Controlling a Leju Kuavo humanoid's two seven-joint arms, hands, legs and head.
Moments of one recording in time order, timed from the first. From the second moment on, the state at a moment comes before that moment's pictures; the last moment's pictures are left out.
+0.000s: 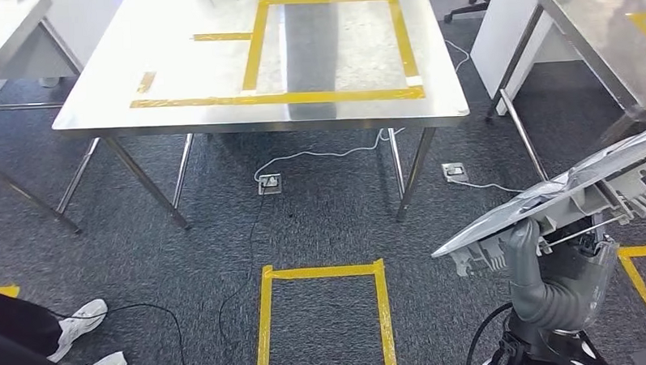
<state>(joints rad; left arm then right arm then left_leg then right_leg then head) -0.13 0.02 -1.06 -0.22 0.85 0.30 -0.05 0.03 -0.24 0.44 -2.24 -0.01 -0.60 -0.26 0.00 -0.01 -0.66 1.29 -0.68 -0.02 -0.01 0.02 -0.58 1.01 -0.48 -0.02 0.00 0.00</state>
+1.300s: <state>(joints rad) -0.13 0.01 -1.06 -0.22 0.85 0.30 -0.04 0.03 -0.24 0.44 -2.24 0.00 -0.59 -0.27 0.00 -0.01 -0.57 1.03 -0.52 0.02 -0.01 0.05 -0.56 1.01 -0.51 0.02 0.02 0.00</state>
